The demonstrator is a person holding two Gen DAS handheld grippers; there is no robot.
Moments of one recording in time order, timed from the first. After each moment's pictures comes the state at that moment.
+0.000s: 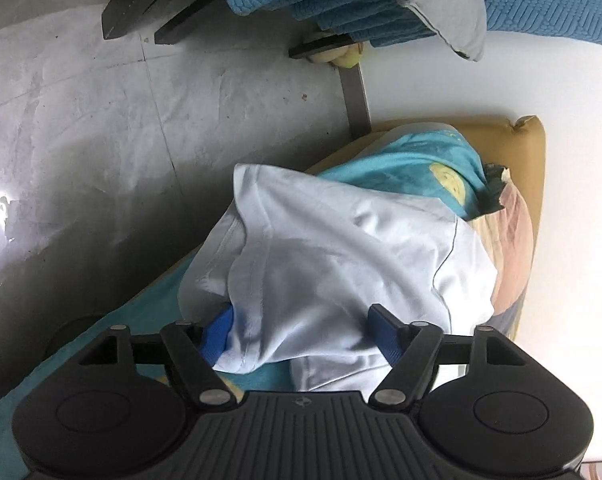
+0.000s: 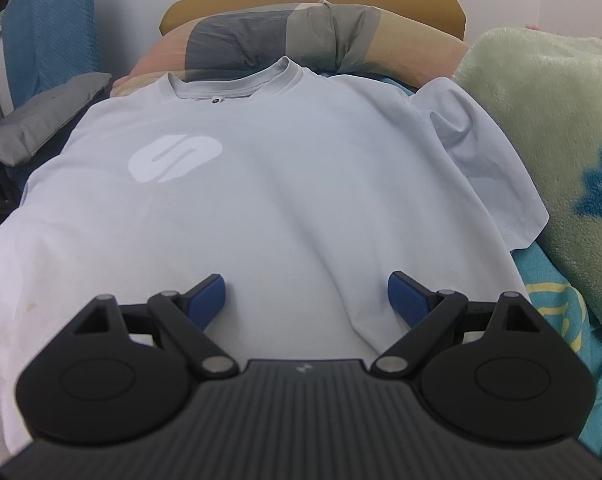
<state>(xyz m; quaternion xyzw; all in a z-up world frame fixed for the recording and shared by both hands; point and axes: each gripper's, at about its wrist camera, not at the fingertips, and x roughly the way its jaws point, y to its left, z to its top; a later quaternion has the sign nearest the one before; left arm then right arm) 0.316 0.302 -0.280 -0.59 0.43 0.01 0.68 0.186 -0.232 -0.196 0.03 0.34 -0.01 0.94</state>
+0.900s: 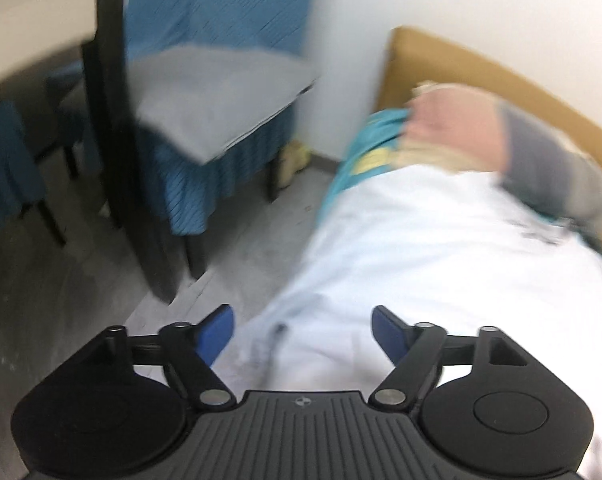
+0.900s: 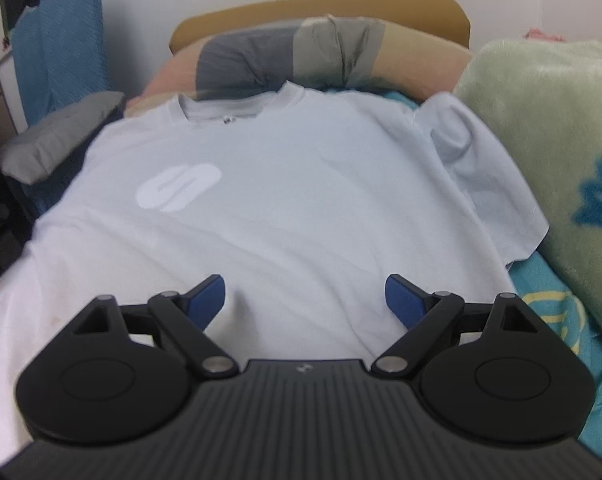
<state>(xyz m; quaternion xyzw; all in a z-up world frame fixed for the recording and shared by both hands) 0.250 0.159 -0.088 -0.09 0.39 0.07 0.91 0.176 -0.240 -0.176 0.05 0.31 0.02 0.95</state>
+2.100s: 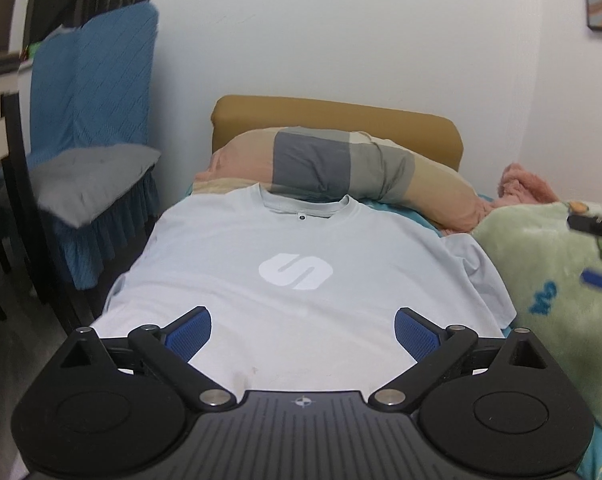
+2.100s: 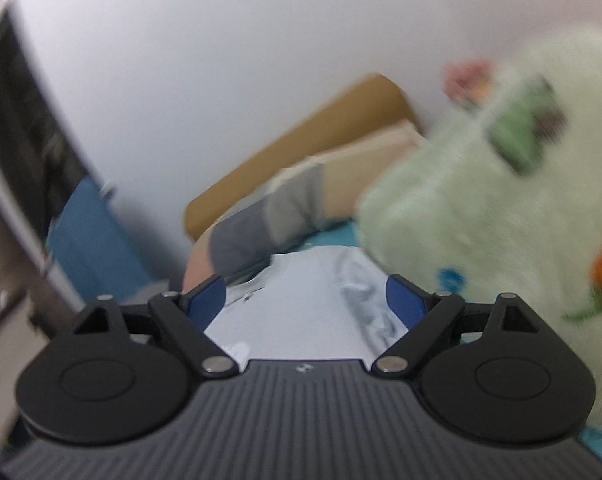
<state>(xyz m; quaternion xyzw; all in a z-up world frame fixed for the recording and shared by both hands) 0.080 -0.054 -0.052 -0.03 0.28 -0.05 0.96 0.103 -0.411 -0.092 0.34 0.18 0.01 0.92</state>
